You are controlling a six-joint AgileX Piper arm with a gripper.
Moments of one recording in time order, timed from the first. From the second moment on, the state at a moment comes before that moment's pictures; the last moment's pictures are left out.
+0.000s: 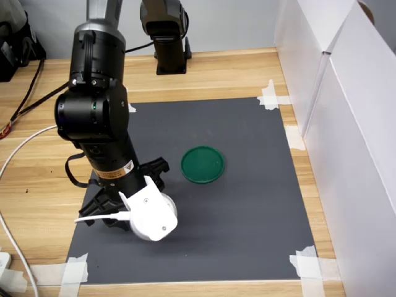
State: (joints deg) arm -1.4 121.6 -95.4 2.0 57.2 -44.5
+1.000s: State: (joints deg) arm 0.6 111.1 -93.4 5.5 60.0 -47.8
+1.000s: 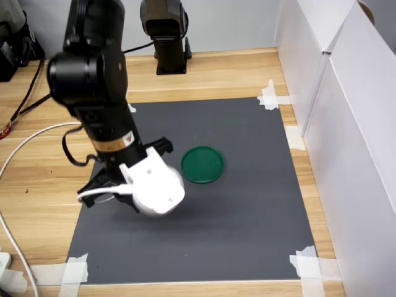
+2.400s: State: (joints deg) arm 15.1 102.7 -66.3 1.3 47.8 -48.5
